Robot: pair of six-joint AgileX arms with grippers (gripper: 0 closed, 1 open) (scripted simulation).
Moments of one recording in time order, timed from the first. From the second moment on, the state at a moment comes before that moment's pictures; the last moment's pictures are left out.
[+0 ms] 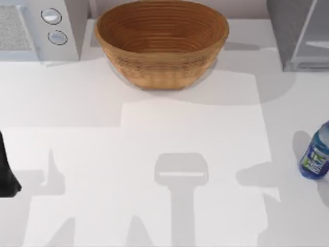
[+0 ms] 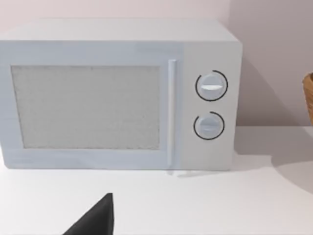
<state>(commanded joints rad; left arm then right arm) 0.00 0.00 0.00 0.00 0.00 0.00 -0.45 1.70 0.12 1.27 -1.06 -0.30</state>
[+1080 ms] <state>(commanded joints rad) 0.00 0.00 0.00 0.00 0.00 0.00 -0.46 2.08 0.19 1.61 -1.19 -0.27</state>
